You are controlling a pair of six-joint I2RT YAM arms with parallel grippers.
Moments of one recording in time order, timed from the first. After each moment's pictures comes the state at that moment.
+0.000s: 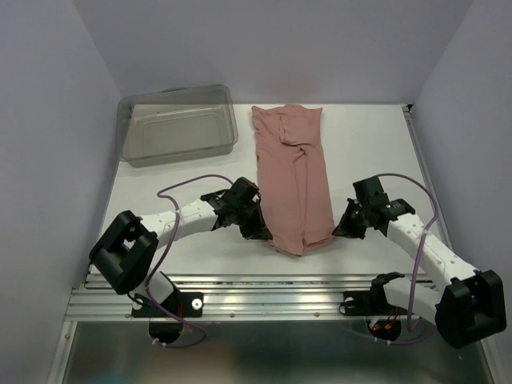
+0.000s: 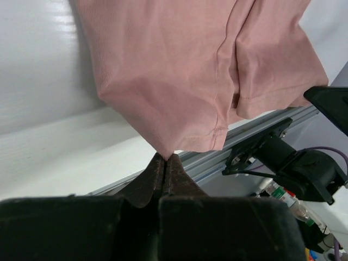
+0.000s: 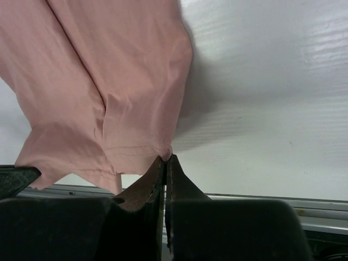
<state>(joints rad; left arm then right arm) -0.79 1.47 0.82 -0.33 0.31 -1.07 0.30 1.05 0.67 -0.74 -0.16 0.76</state>
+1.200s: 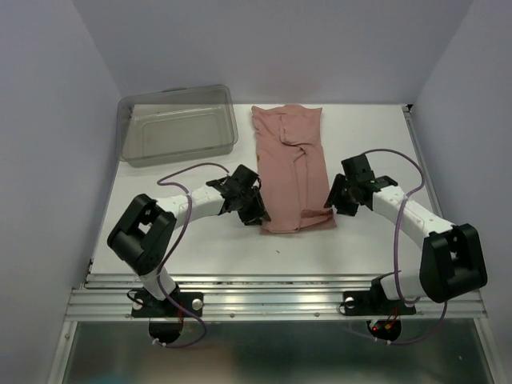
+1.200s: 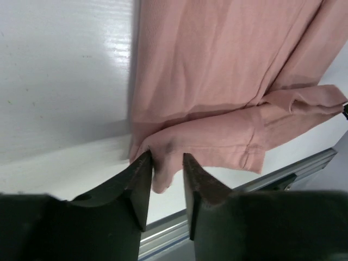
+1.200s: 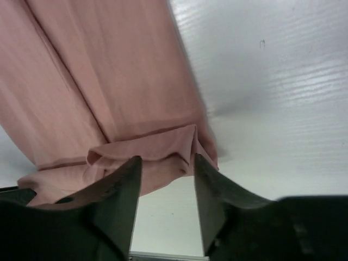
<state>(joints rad) -0.69 1.65 0.95 -0.34 0.20 -1.03 0.30 1.37 0.86 -0.57 0.03 0.70</state>
